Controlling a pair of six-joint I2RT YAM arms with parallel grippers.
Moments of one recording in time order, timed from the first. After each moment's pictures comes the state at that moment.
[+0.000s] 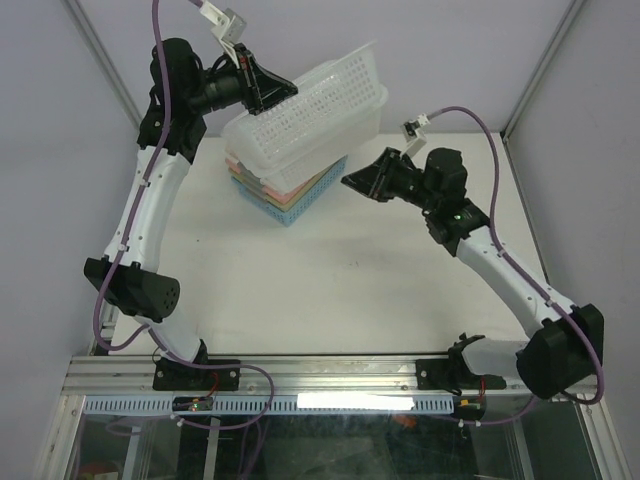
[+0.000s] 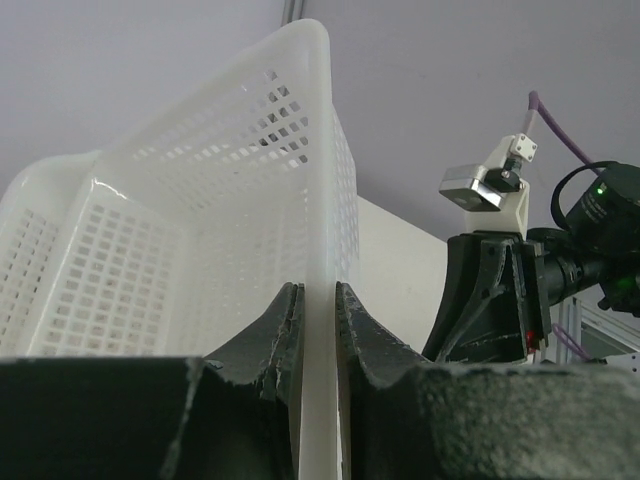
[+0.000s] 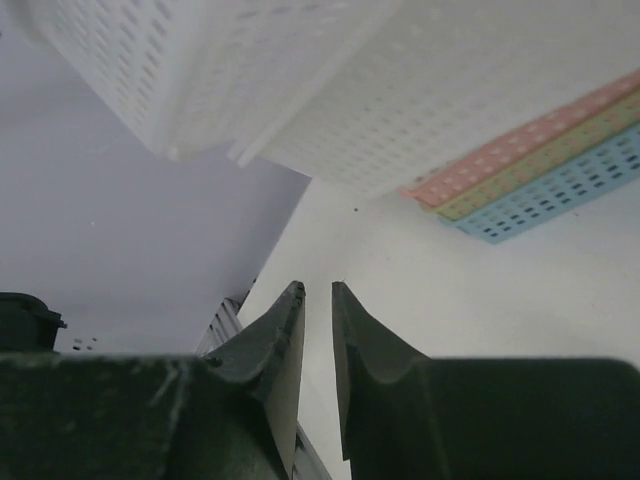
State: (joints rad) left arm -0.26 1.71 2.06 -0.26 0.84 -0.28; right arm 0.41 1.21 1.04 0.03 -0.50 0.73
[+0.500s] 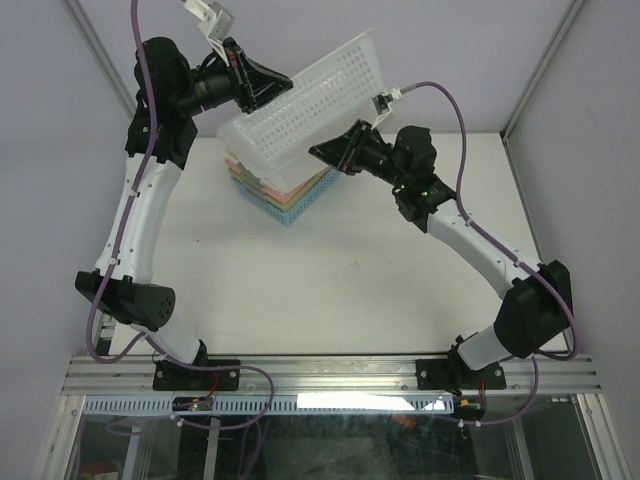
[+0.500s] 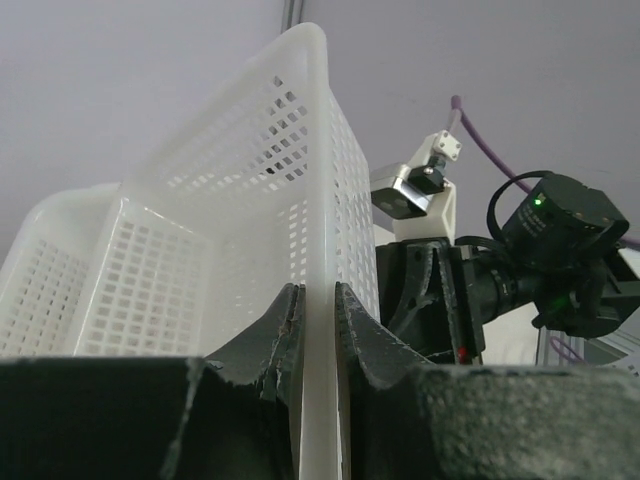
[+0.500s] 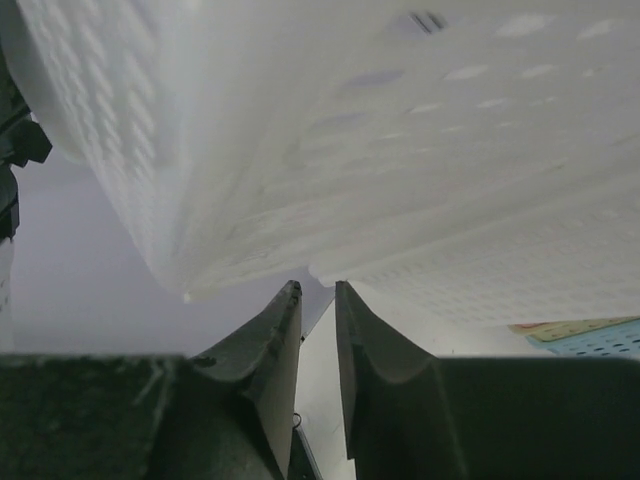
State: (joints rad) left arm -0.26 1.66 2.03 -0.24 0.83 -0.29; right arm 0.55 1.49 1.28 0.27 -0.42 0.85
